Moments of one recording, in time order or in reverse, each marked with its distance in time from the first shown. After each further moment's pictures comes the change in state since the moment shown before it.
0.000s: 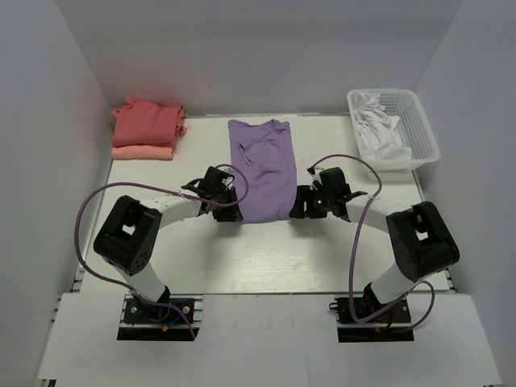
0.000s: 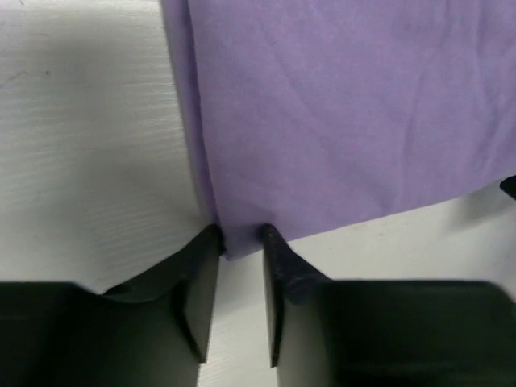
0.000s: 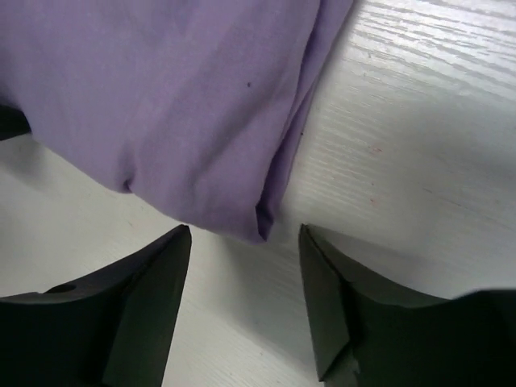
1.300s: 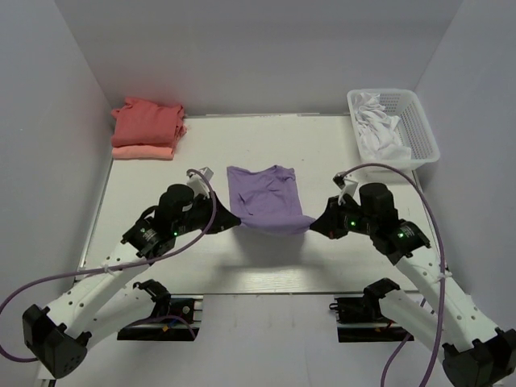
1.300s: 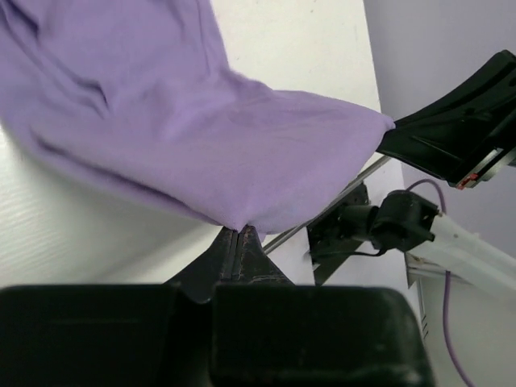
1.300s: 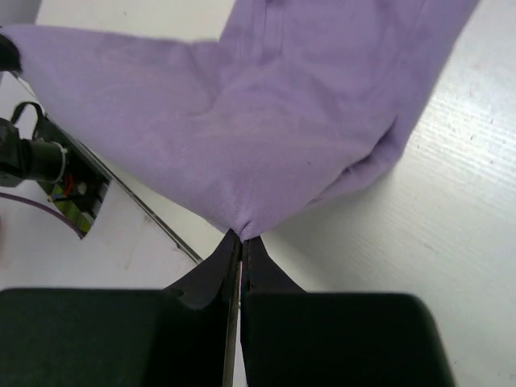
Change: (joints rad) left arm -0.139 -0.825 -0.165 -0.146 0.079 -0.164; right arm 0.034 -0.804 -0.048 -0.518 -0.113 -0.023
